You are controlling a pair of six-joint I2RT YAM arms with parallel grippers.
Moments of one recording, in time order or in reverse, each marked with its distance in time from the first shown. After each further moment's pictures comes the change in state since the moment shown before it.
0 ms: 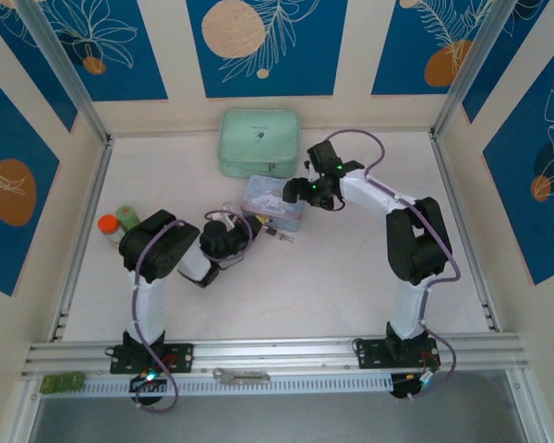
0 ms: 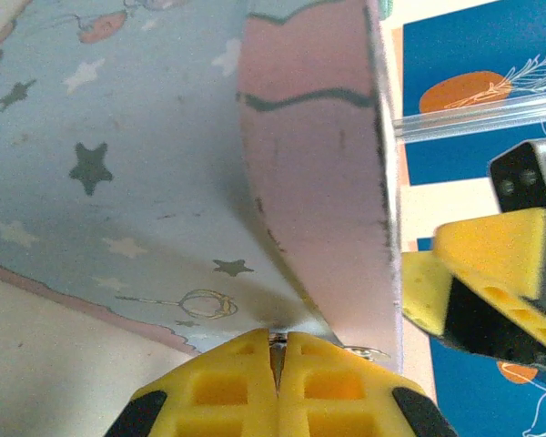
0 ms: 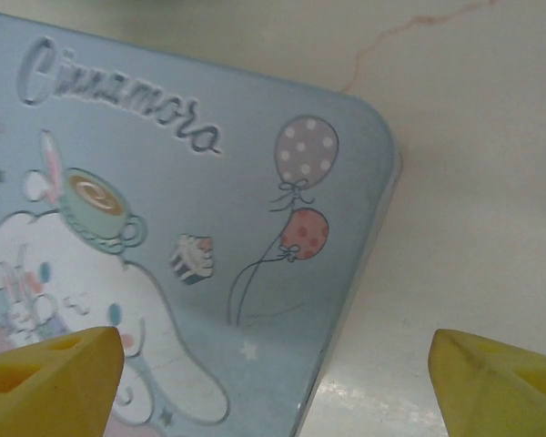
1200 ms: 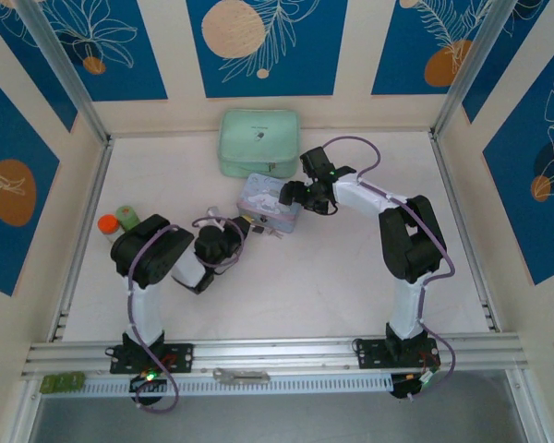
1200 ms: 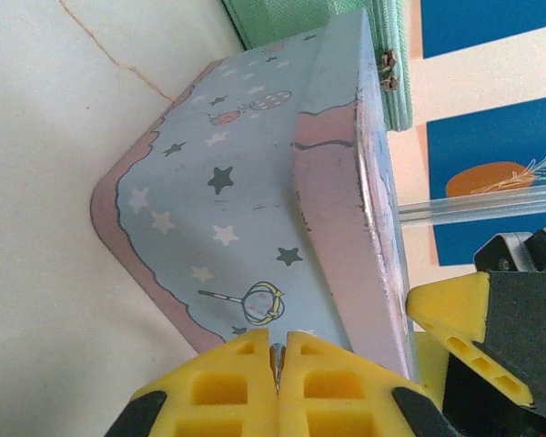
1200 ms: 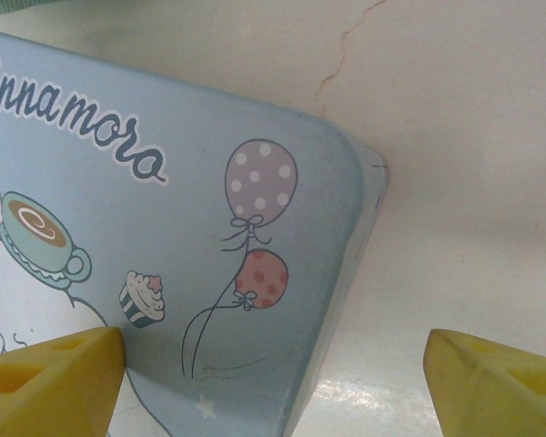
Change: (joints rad) left arm -0.001 -0.073 -0.090 -0.014 -0.220 0.000; right arm 0.024 0.024 -0.027 0.060 0.053 0.120
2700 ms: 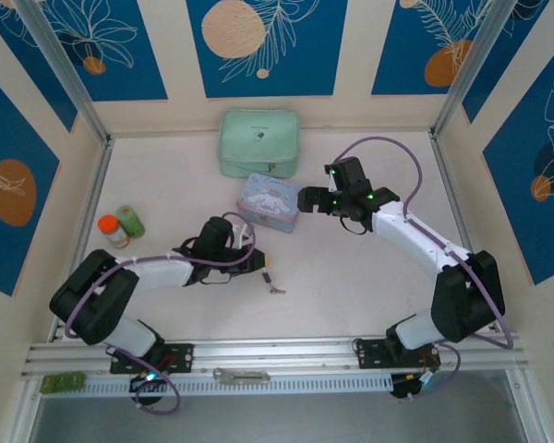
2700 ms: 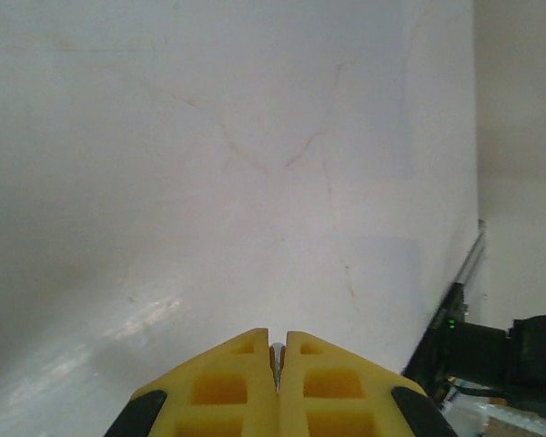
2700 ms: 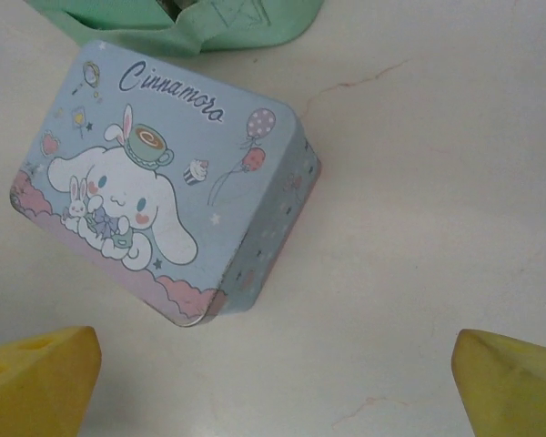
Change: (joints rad) left arm -0.089 -0.487 0.097 -1.091 0.540 0.498; right arm -0.009 -0.488 -0.315 0.063 0.104 -0.185
